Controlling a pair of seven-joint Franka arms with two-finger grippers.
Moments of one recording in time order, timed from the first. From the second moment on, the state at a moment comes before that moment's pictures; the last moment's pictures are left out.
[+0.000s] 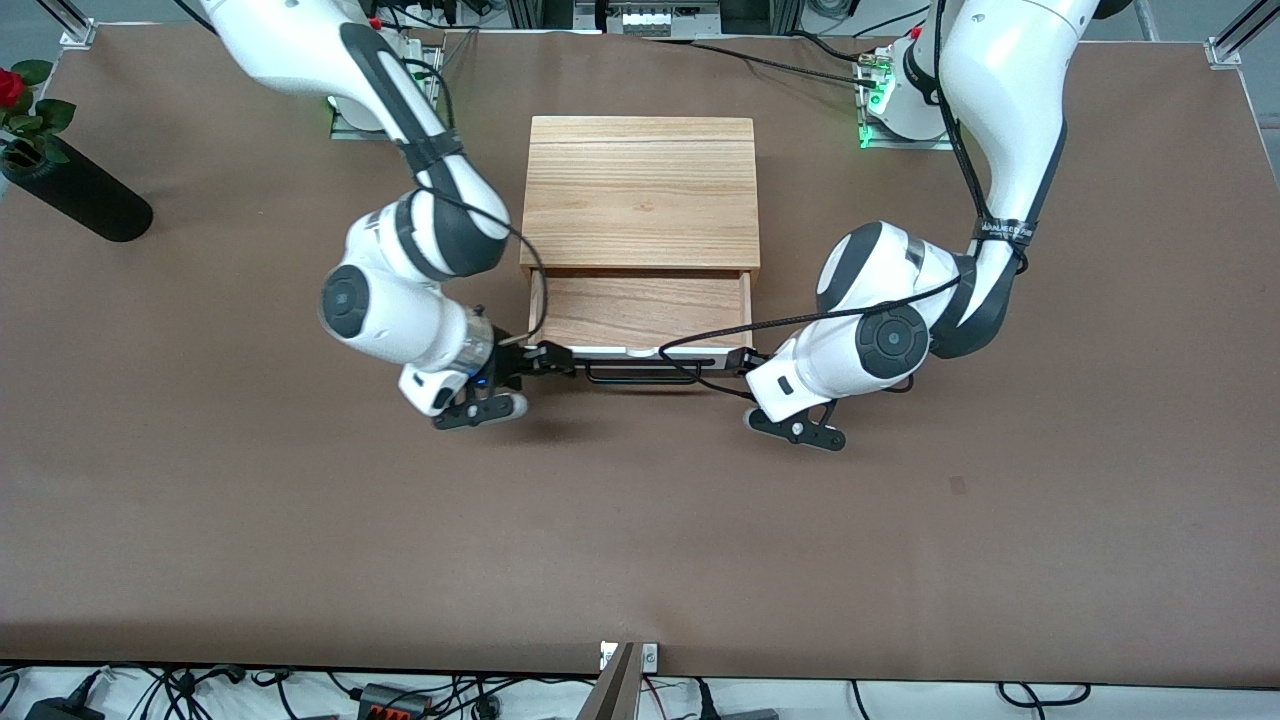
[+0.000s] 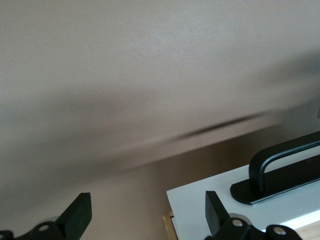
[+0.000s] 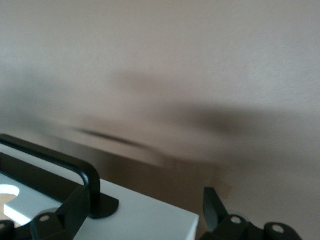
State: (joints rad) left arm -0.32 0.63 -0.15 -1.45 -0.16 1.98 -0.17; right arm 0.47 0.57 0.02 -1.64 0.52 2.30 0.02
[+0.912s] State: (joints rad) left arm -0.34 0.63 -0.16 -1.45 -0.16 1.91 -0.23; right arm 0.46 0.58 0.02 -1.65 0.53 2.27 -0.08
